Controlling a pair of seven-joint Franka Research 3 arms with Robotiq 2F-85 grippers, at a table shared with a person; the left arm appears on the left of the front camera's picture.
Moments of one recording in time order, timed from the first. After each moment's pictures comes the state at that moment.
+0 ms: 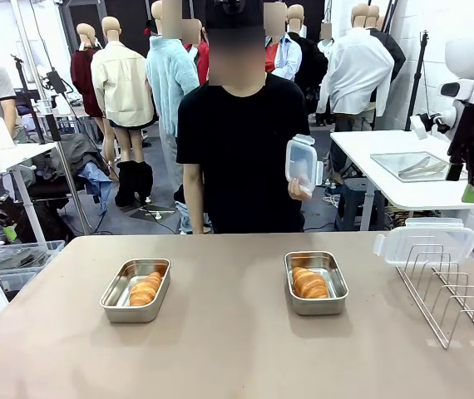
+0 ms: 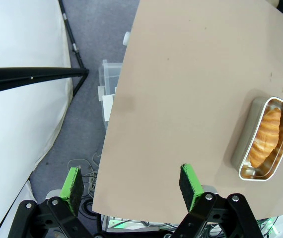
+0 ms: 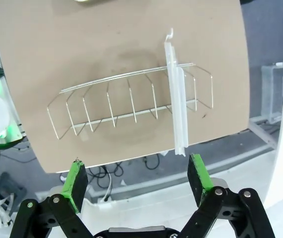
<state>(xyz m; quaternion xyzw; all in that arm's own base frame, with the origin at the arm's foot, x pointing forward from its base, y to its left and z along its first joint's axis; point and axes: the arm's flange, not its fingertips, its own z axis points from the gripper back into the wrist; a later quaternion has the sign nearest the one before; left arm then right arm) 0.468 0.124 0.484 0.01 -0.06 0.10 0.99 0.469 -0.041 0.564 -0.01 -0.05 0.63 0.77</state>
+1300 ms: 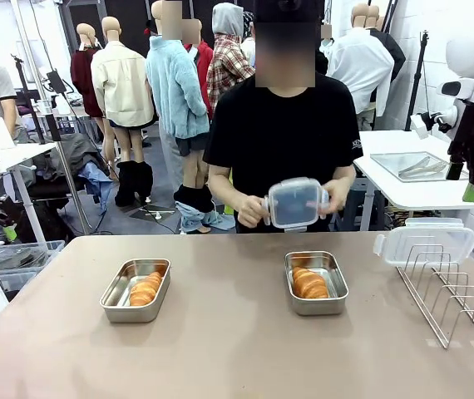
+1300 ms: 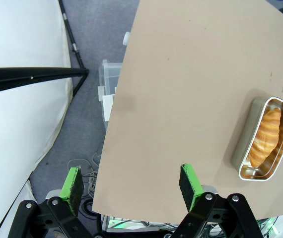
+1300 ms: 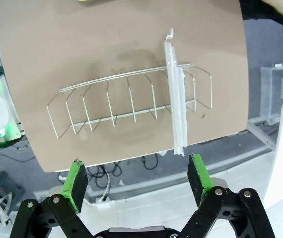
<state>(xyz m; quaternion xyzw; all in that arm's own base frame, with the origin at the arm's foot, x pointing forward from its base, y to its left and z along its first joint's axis) 0.468 0.124 0.484 0.01 -0.06 0.10 0.99 0.469 -0.042 0.564 -0.01 -0.05 0.64 0.77</state>
